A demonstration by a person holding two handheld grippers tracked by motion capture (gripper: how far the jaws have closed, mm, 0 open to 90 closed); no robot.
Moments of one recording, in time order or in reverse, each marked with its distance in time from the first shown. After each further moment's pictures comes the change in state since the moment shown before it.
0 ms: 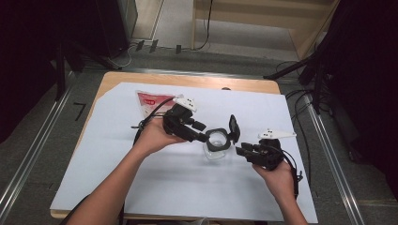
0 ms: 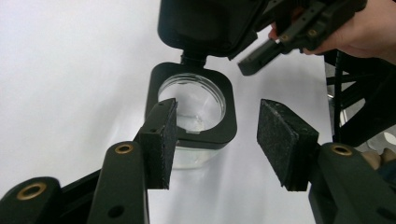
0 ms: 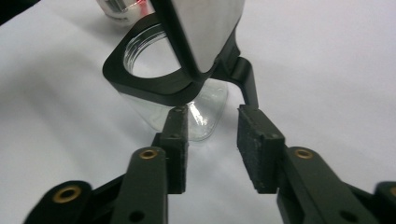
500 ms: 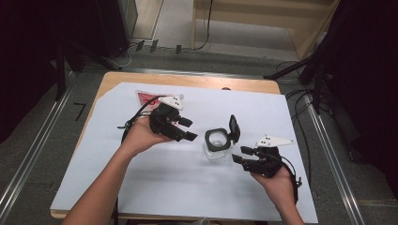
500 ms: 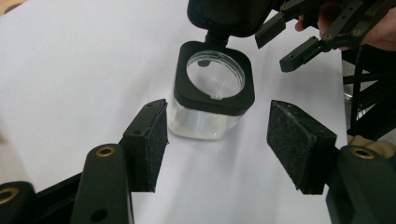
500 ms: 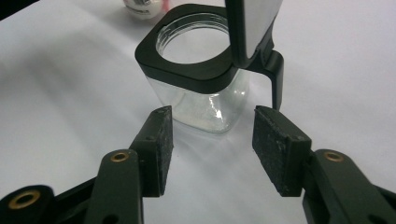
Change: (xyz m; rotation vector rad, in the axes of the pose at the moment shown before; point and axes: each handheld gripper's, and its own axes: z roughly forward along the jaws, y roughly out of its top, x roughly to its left) left arm 0.005 -0.019 -0.030 0.006 0.061 -0.013; right arm 0.016 -0.010 -0.005 -0.013 0.018 -0.064
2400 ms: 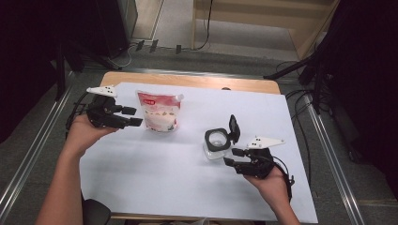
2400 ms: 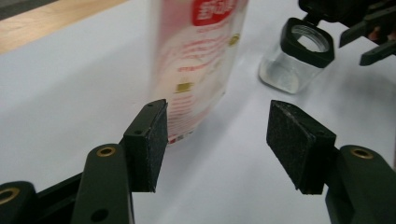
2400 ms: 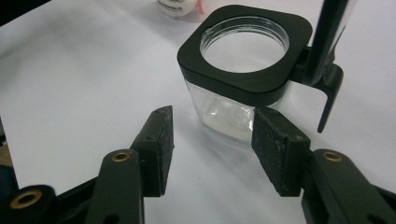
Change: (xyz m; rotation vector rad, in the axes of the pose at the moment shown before) left arm 0.051 -0.083 -0.122 -0.092 0.225 -0.188; right arm 0.016 0.005 0.012 0.016 0.075 -0.057
